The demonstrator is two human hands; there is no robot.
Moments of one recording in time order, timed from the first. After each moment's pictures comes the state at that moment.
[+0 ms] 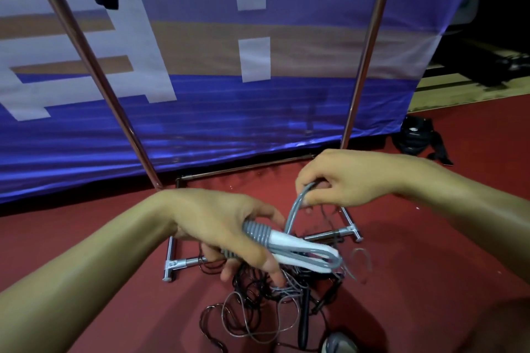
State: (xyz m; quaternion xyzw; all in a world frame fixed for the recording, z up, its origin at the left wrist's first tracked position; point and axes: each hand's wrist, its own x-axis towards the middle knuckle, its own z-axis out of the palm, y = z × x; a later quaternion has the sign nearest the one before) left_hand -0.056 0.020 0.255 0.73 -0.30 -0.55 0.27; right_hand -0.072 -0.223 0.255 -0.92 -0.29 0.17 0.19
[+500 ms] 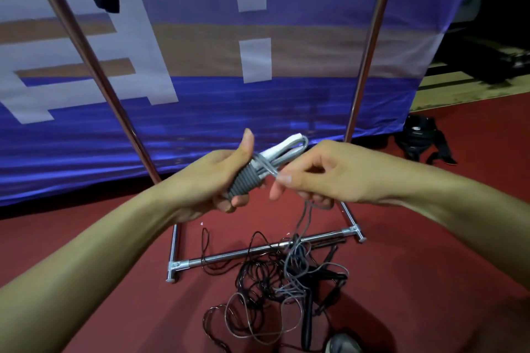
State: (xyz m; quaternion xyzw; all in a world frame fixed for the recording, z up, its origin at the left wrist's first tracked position) left_hand -0.042 0.020 0.251 0.75 -0.16 -0.31 0.56; right_hand -0.093 -0.200 0.266 -0.85 -0.19 0.15 0.46
